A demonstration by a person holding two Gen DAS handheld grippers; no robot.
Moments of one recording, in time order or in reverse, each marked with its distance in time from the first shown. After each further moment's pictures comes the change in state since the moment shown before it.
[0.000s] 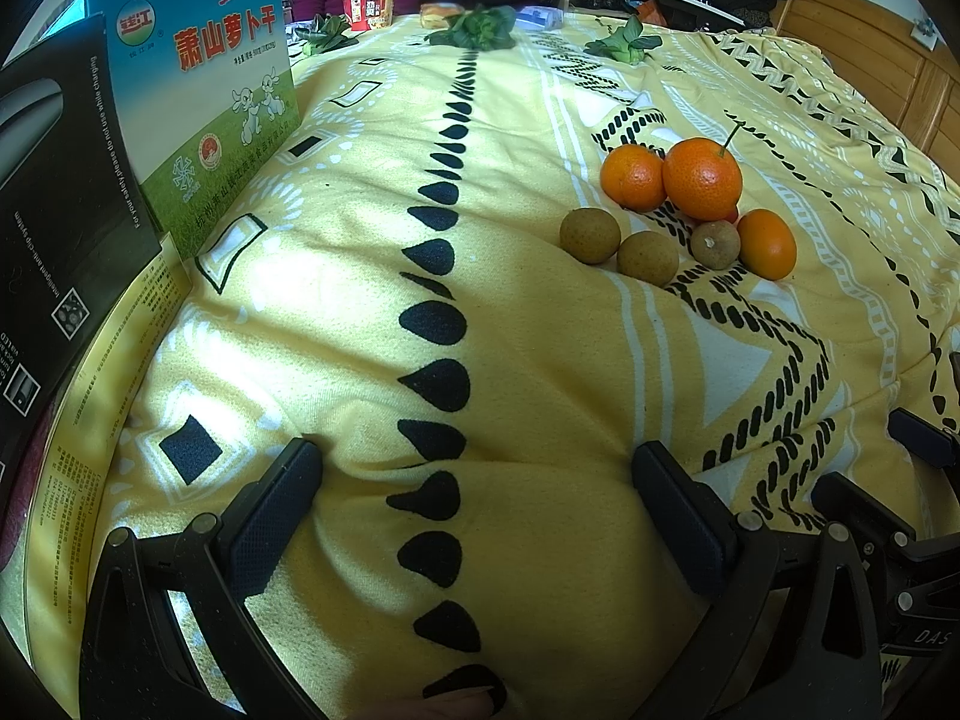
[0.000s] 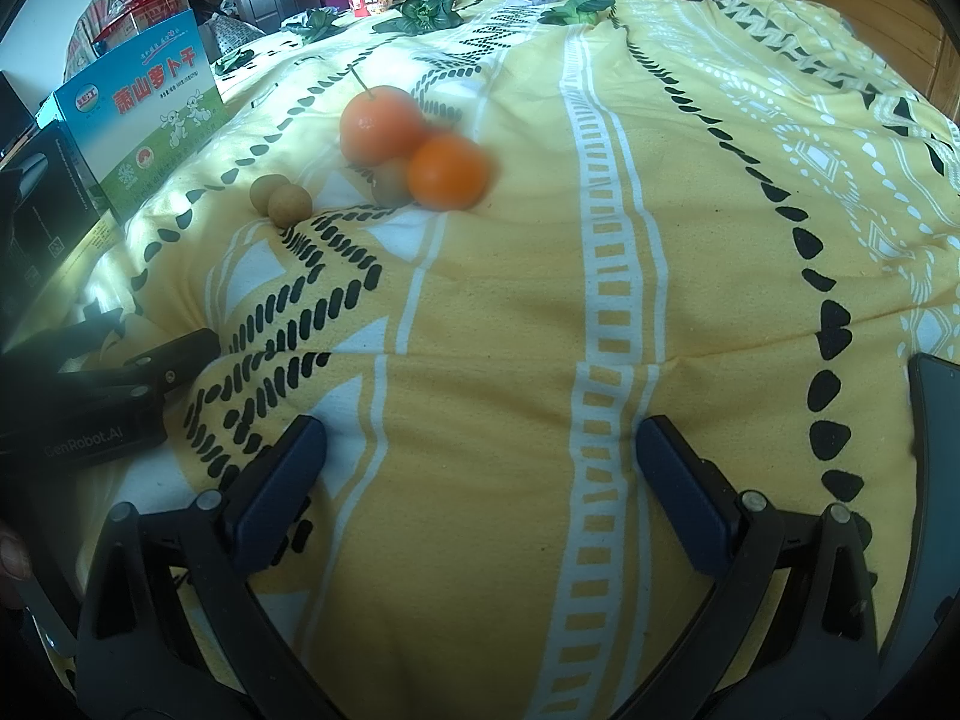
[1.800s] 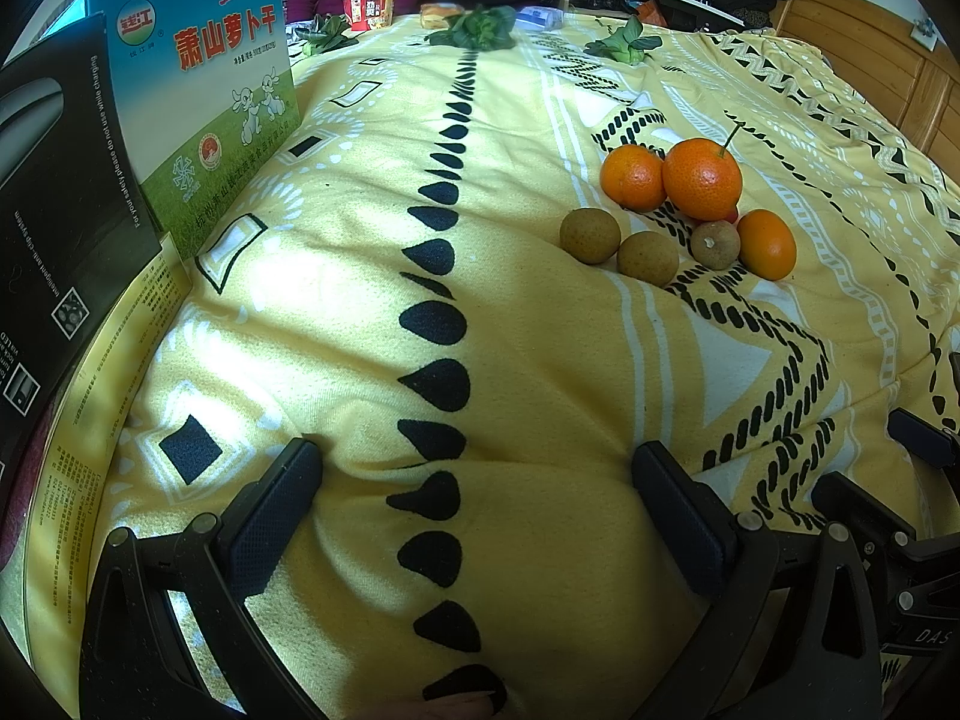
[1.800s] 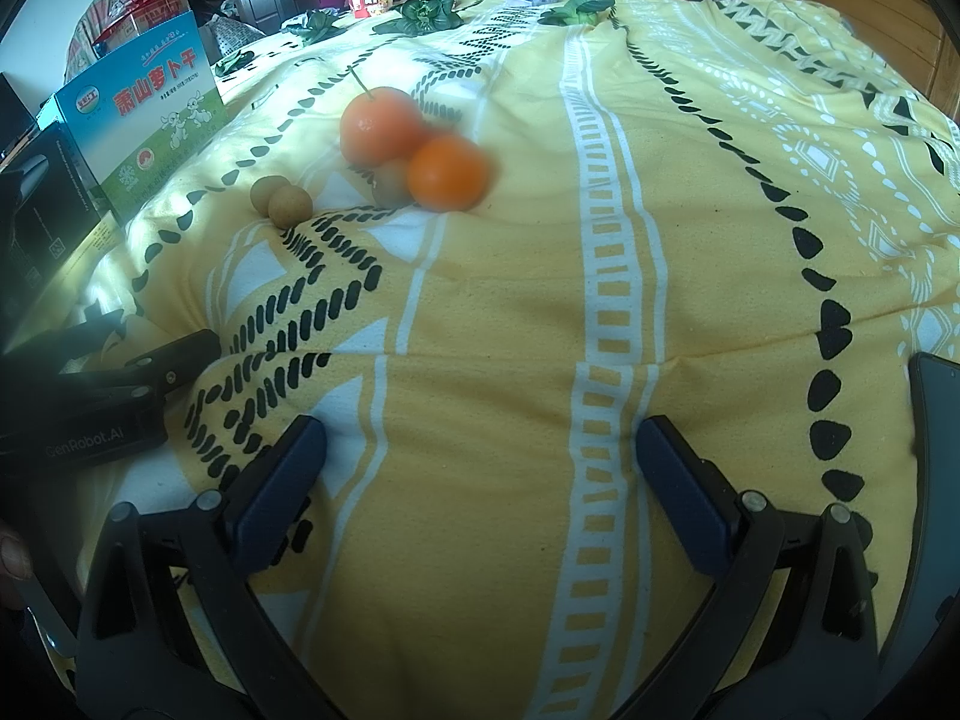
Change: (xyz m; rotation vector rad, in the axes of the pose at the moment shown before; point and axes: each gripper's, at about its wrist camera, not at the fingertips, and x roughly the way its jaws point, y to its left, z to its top) left arm 0.000 0.000 0.000 -0.001 -0.001 -0.001; right arm 0.000 0.000 0.000 0.001 -0.002 0.002
